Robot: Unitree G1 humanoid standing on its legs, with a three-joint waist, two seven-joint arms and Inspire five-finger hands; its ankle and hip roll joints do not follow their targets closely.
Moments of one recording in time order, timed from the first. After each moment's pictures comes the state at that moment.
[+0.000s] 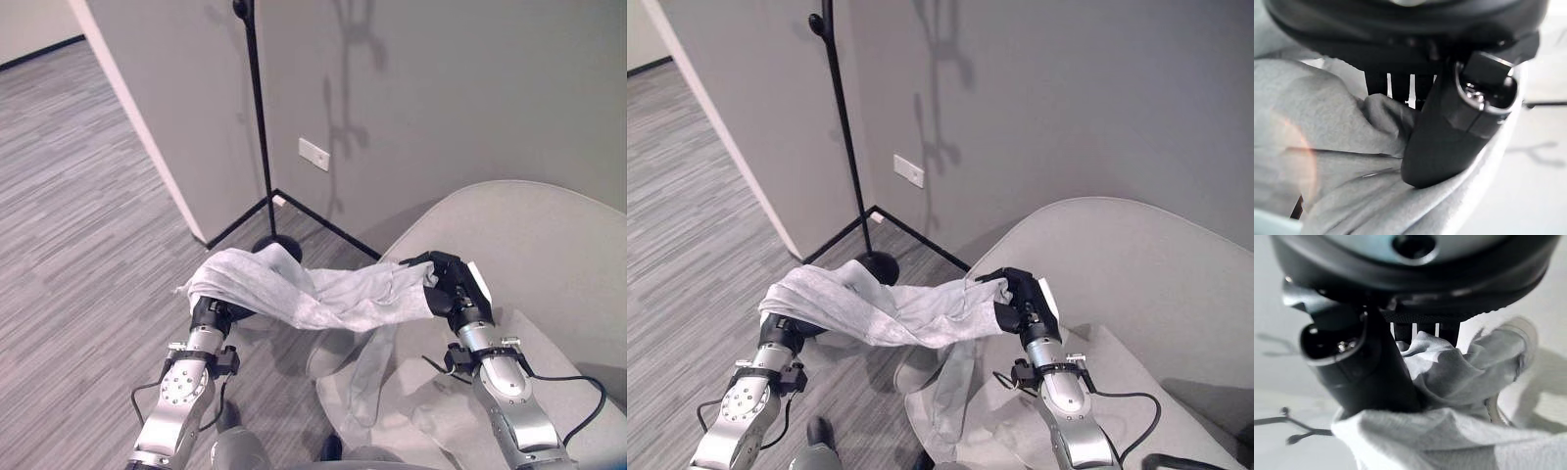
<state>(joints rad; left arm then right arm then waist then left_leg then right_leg) 0.16 0.34 -0.15 -0.04 -0.31 -0.09 0.11 0.15 -0.40 0.07 -0.07 0.22 -0.06 -0.05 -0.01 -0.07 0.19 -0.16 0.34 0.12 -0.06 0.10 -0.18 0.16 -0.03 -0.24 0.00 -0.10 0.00</state>
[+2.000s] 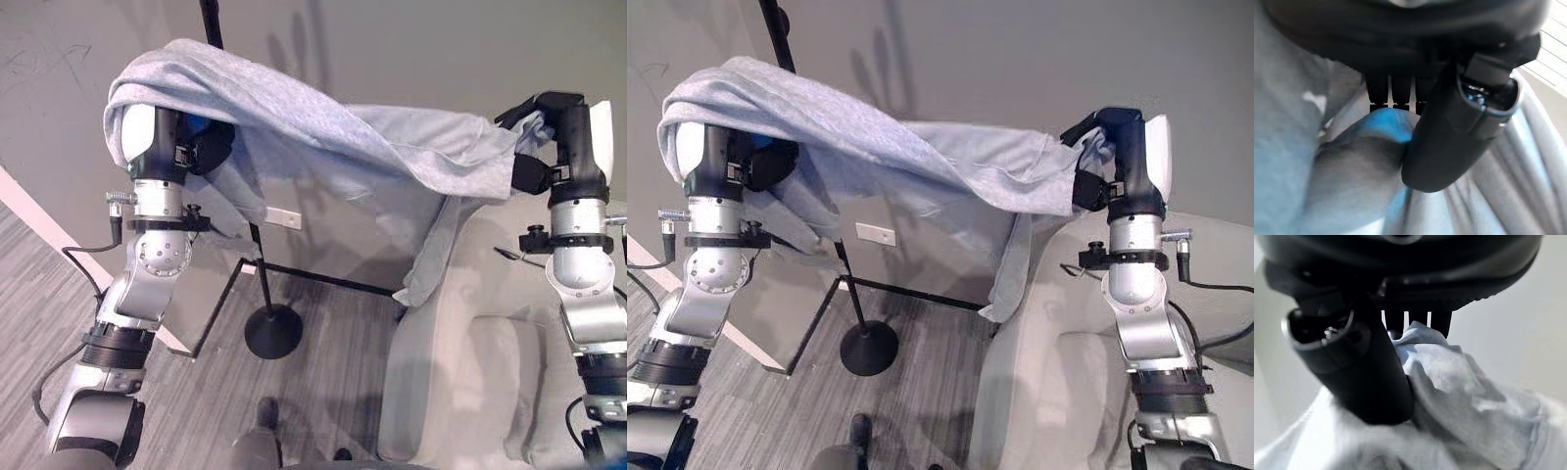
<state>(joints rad) -0.57 0.63 -0.14 0.13 0.33 -0.17 0.44 -0.38 -0.78 -0.04 0.11 -0.12 -0.12 -0.31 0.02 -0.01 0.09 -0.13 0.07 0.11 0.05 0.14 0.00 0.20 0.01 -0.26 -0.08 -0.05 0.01</state>
